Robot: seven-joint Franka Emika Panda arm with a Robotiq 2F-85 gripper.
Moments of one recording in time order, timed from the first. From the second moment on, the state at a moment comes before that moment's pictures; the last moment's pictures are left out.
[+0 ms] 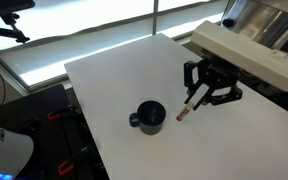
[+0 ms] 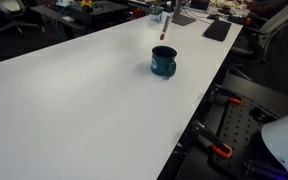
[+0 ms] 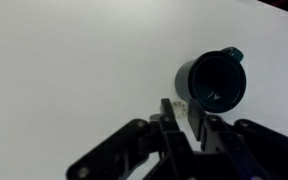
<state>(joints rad) -0.29 0.34 -0.12 -1.83 -0.05 1.88 -0.67</state>
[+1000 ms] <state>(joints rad) -0.31 0.36 -0.16 -1.90 -0.03 1.96 -0.66</state>
